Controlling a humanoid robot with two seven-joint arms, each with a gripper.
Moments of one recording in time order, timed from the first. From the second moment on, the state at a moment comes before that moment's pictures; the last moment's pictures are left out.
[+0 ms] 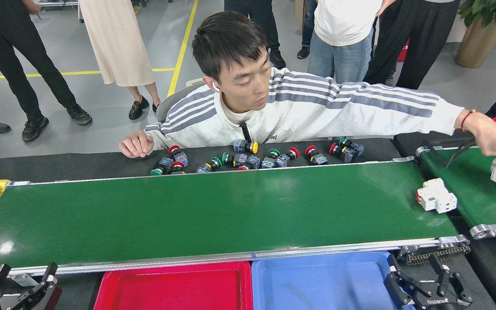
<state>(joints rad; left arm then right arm) 0.18 0.13 0.59 -1.55 -1.42 -0.55 0.01 0.17 -0.09 -0.22 -1.63 1.26 -0.23 0.06</state>
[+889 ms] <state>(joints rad) 0.18 0.13 0.59 -1.55 -1.42 -0.53 0.00 -0.22 -0.20 -0.08 -1.19 1.26 -0.18 0.12</state>
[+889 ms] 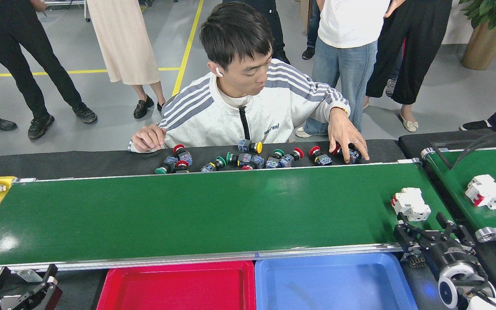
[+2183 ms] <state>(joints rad) 0.17 0.13 0.58 -1.55 -1.42 -0.53 0.00 0.31 -0.12 0.06 -1.74 1.25 -0.28 0.07</state>
